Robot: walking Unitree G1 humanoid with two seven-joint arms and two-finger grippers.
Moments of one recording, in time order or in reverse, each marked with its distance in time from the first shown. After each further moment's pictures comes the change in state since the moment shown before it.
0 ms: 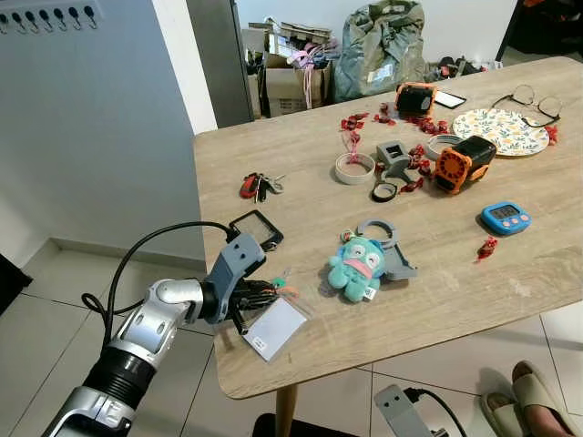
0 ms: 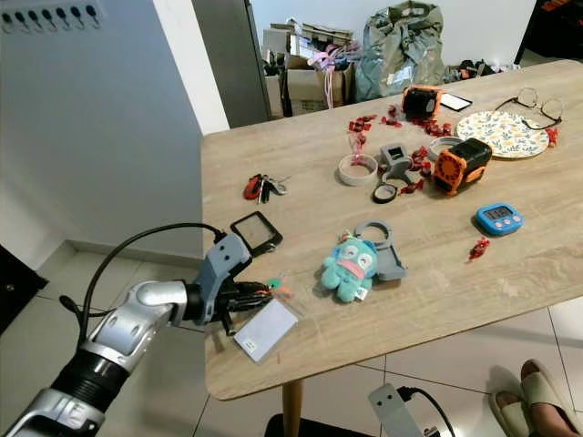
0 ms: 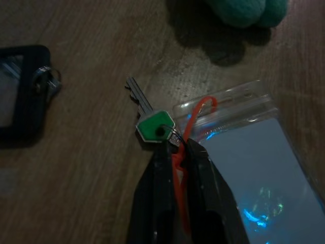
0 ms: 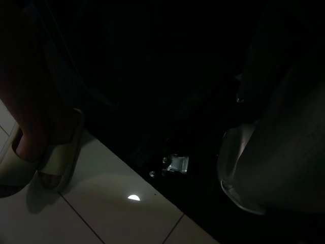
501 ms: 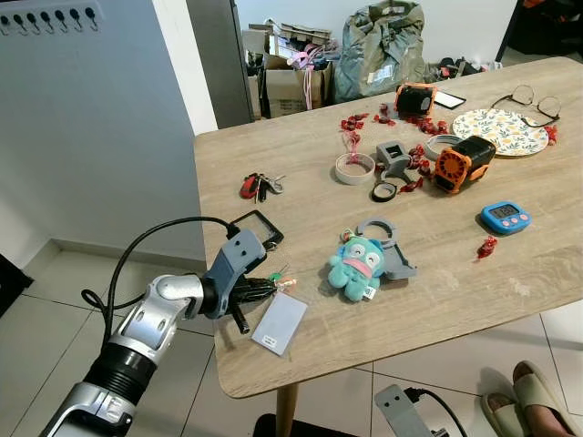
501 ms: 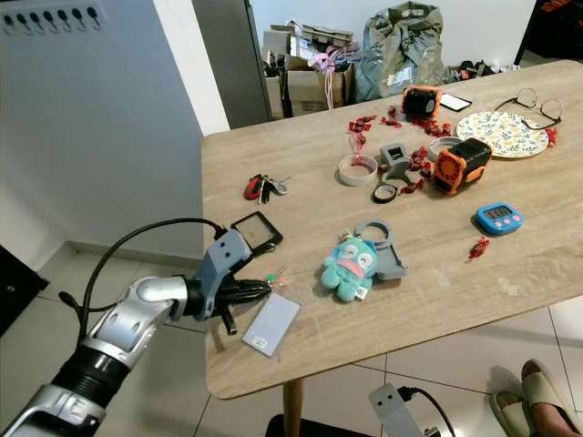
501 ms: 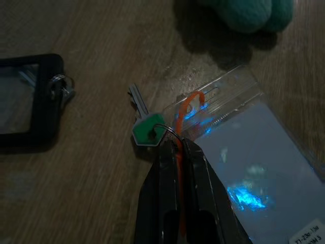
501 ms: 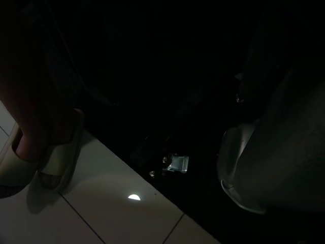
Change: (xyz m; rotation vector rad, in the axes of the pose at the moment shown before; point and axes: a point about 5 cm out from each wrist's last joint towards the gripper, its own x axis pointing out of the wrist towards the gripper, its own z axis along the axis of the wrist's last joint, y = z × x) left arm -0.003 0.004 0.005 0.003 -0.029 0.013; right arm 0.000 0.000 0.000 0.002 0.000 -0.003
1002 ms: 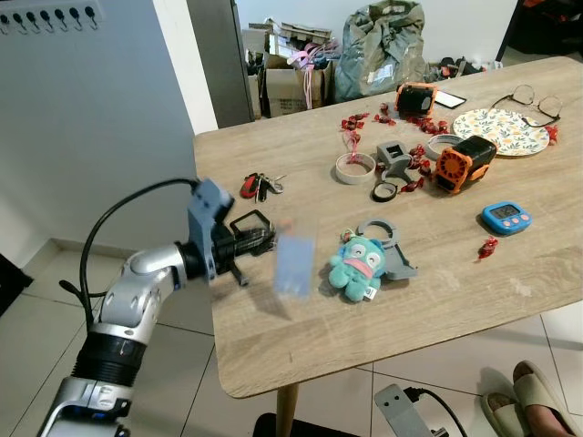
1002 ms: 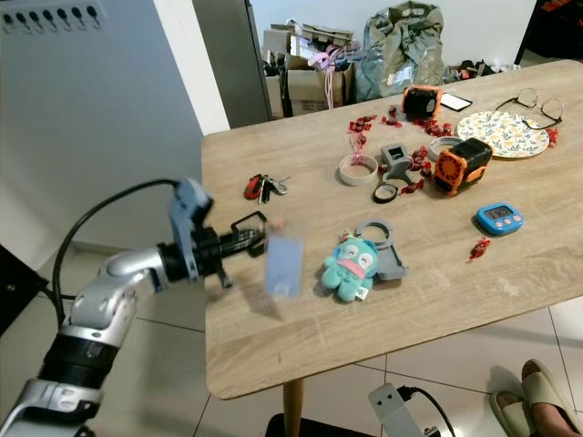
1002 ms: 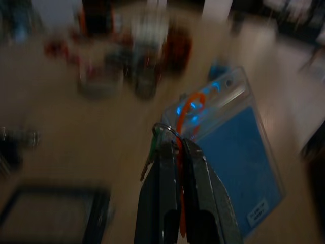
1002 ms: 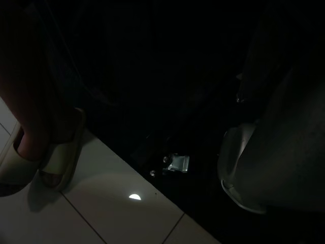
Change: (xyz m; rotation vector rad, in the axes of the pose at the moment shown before) left arm -0.036 0.017 0.072 -0.130 -0.558 0.032; right arm 0.000 0.000 0.000 -0.008 -0.001 -0.001
